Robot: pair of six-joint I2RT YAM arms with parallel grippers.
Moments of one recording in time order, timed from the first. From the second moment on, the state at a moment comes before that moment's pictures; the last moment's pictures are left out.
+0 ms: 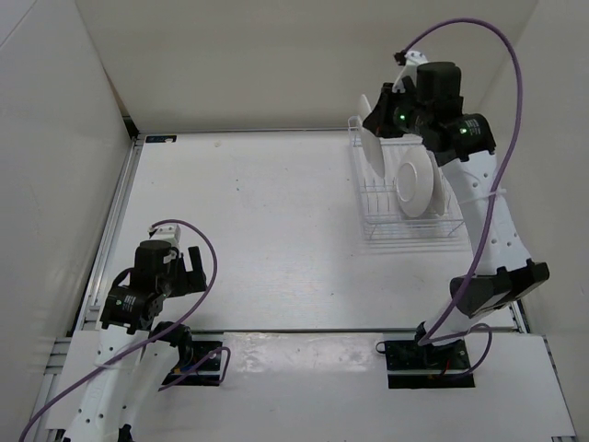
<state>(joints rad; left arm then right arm) -0.20 0.51 0.71 -1.03 -0.11 -0.27 0.31 1.61 2.05 -0.88 -0.20 0.23</state>
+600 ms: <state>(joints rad) -0.20 0.52 0.70 -1.02 -0.10 -0.27 0.86 1.80 1.77 -0.79 0.27 0.14</state>
